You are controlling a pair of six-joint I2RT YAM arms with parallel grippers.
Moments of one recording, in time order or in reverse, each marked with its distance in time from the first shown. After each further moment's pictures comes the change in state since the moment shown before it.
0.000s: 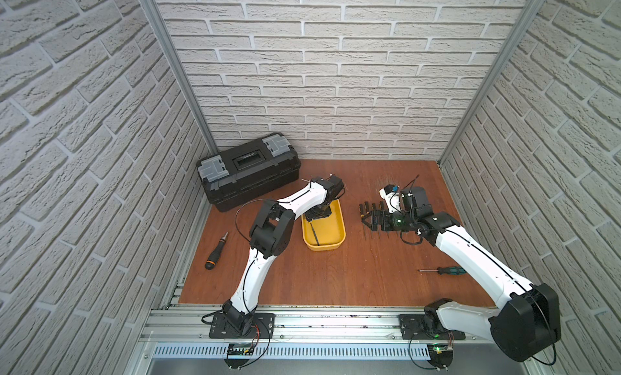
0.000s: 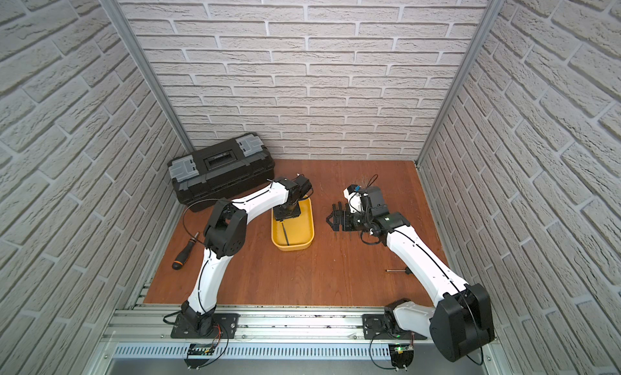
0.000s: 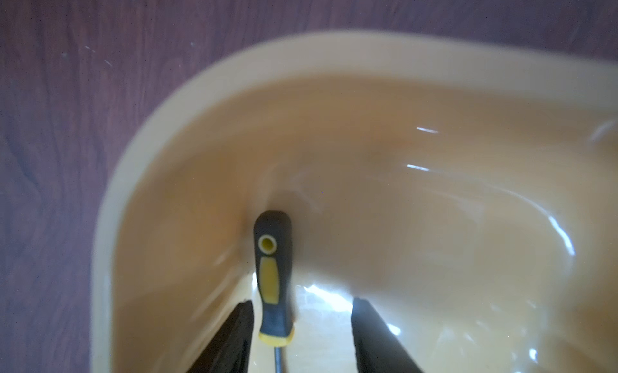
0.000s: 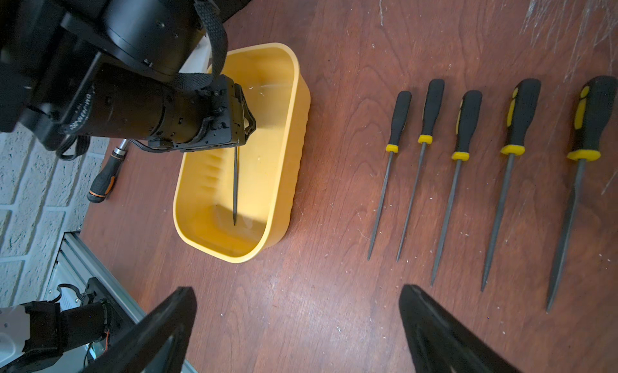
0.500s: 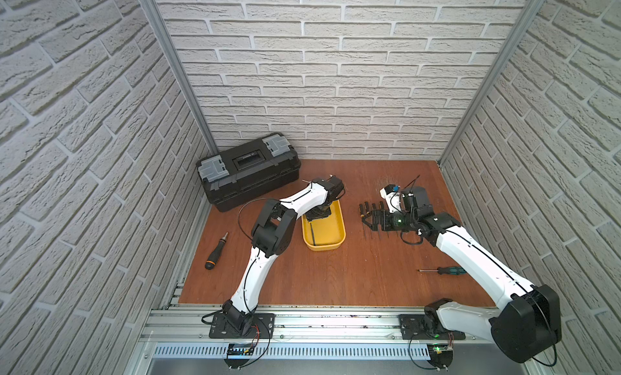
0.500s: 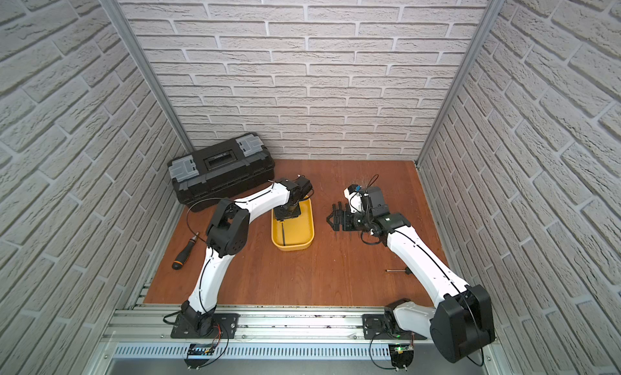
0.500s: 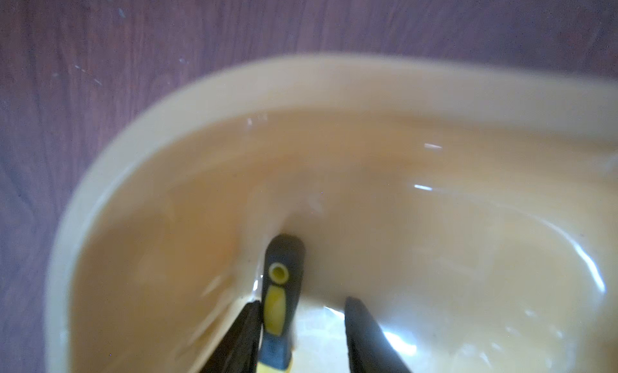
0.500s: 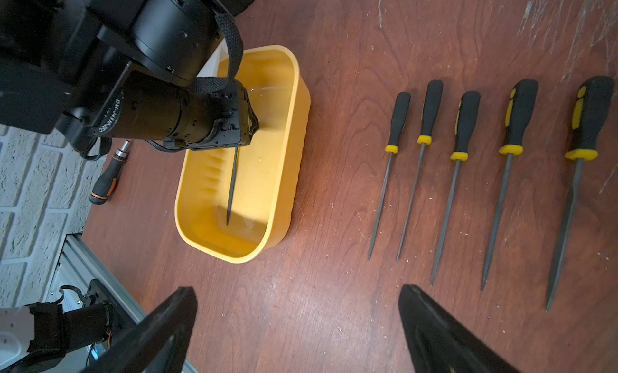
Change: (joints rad) left arm 0.008 0.026 0.006 0.024 -0.028 0.032; right arm -0.002 -0.006 0.000 0.000 0.001 0.003
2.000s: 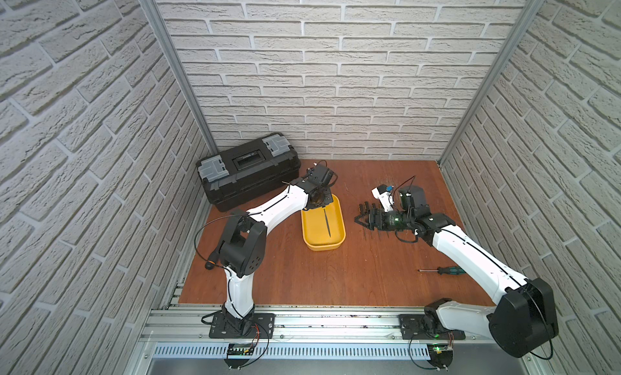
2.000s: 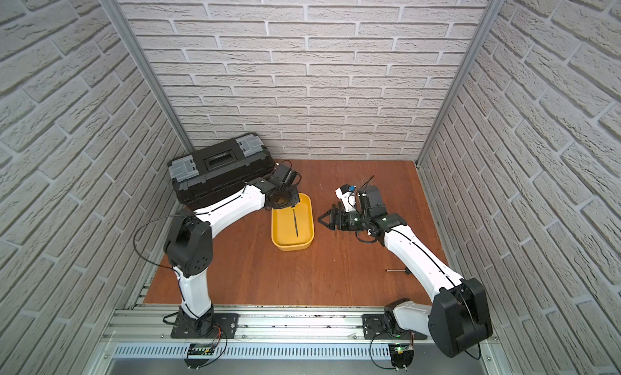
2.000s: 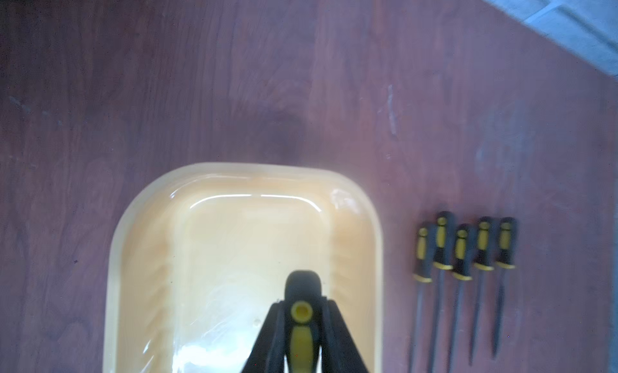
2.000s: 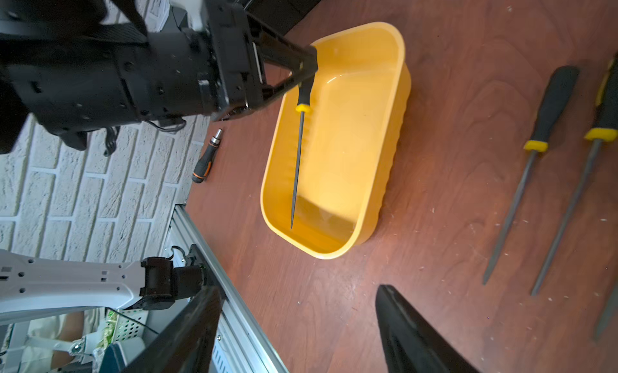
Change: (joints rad) left arm 0.034 -0.432 -0.336 0.470 0.243 0.126; right arm 0.030 0.039 -0.026 0.149 -0.298 0.124
